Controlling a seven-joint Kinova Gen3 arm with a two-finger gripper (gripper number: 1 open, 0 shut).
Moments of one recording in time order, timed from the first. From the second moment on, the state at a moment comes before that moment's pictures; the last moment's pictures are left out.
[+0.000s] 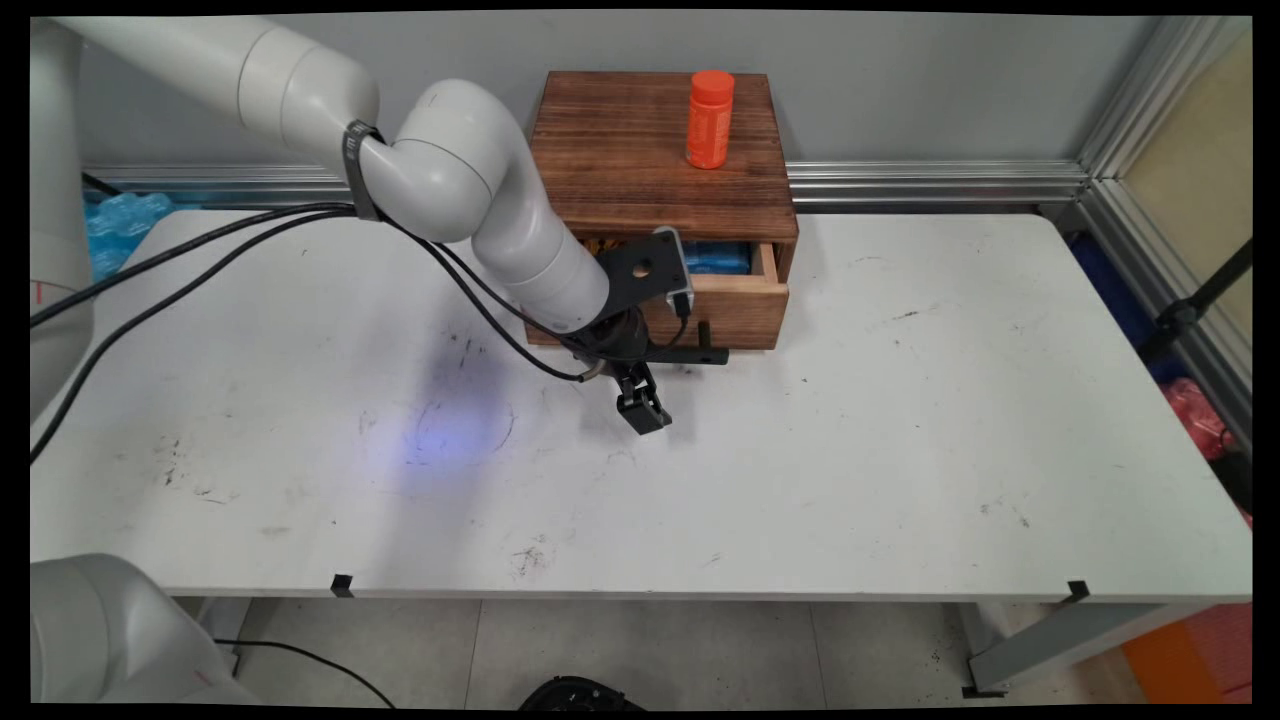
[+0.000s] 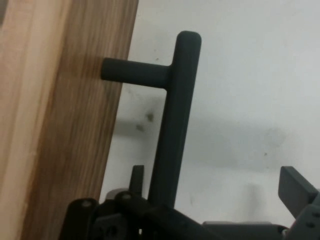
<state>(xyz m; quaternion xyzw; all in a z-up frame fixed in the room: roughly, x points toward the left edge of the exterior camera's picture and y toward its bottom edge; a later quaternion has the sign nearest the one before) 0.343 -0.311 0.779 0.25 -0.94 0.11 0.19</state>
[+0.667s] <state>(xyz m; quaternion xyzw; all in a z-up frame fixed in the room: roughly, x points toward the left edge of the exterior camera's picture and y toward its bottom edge) 0.337 -0.302 0.786 0.25 -0.94 0.11 0.19</state>
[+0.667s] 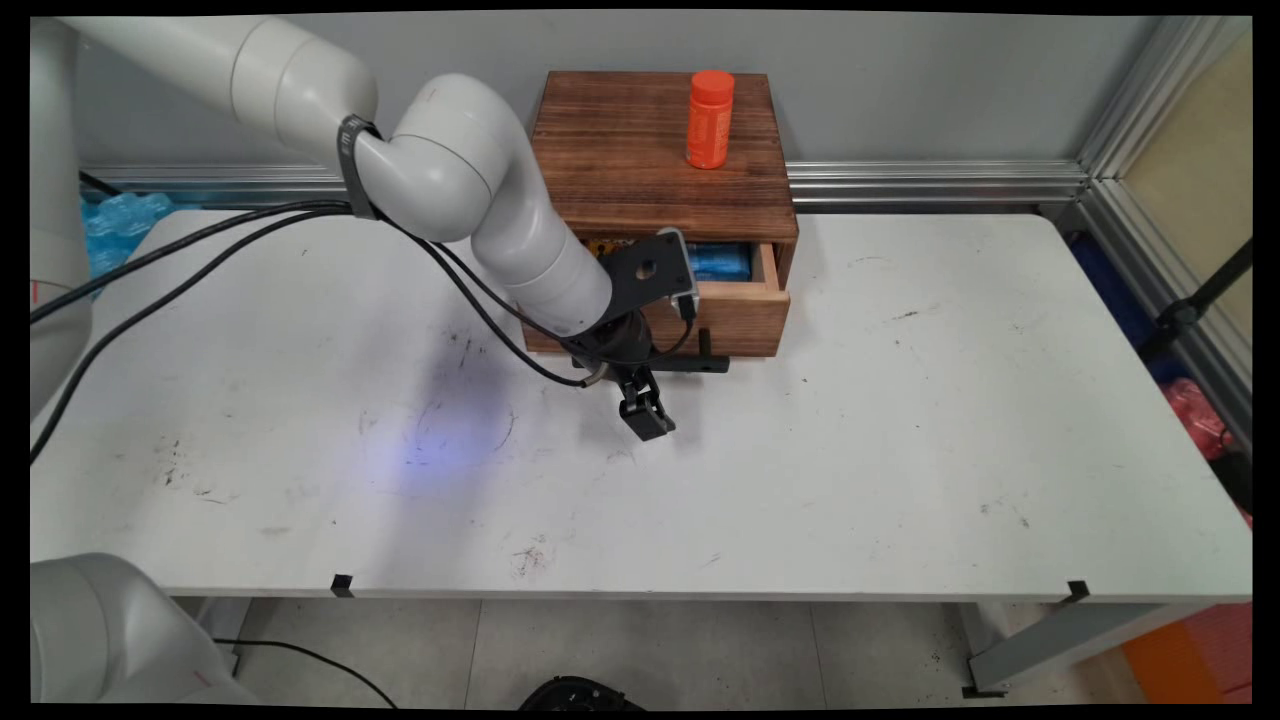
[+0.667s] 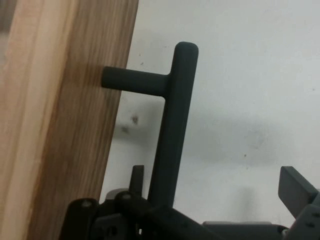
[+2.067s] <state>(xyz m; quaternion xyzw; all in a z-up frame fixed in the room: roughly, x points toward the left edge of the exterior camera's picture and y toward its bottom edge) 0.330 -0.278 0.797 0.26 -0.94 0.09 0.19</state>
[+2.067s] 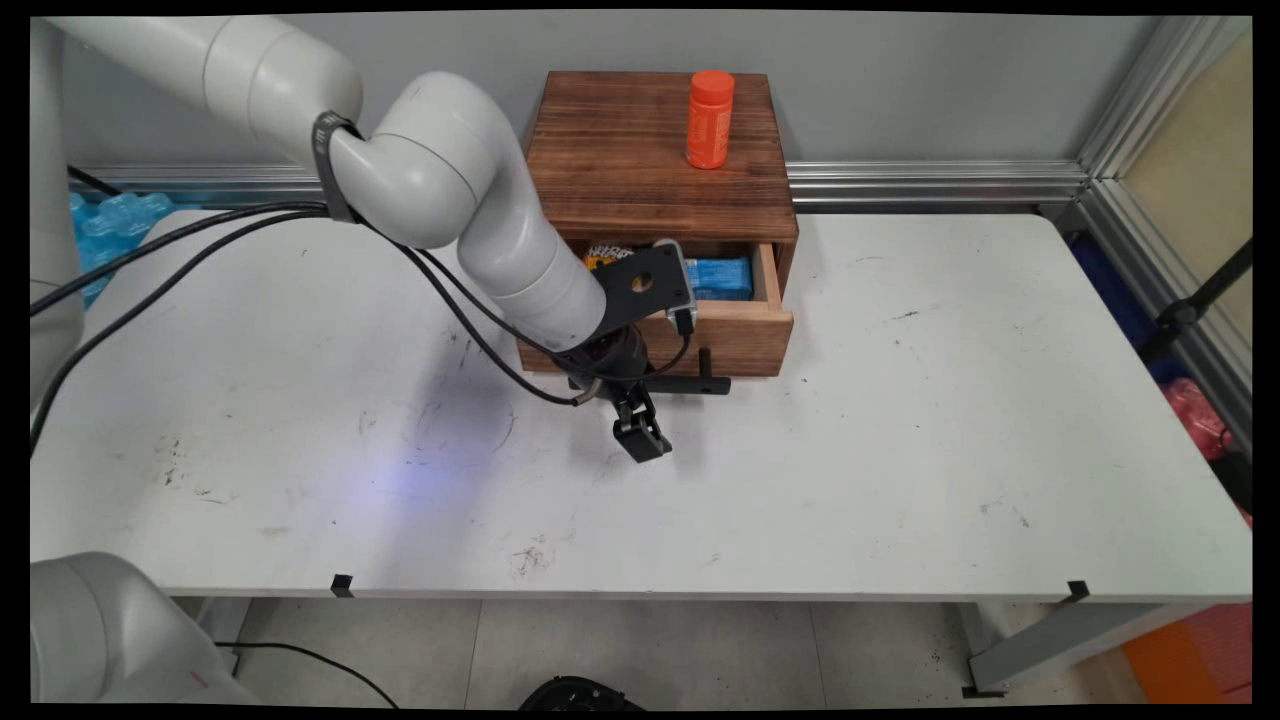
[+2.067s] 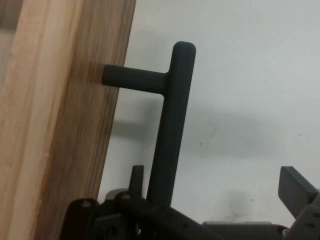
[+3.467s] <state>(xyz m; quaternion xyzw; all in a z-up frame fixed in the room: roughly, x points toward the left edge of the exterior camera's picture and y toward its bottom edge) 0.319 -0.216 0.800 0.25 -0.95 0.03 0.19</state>
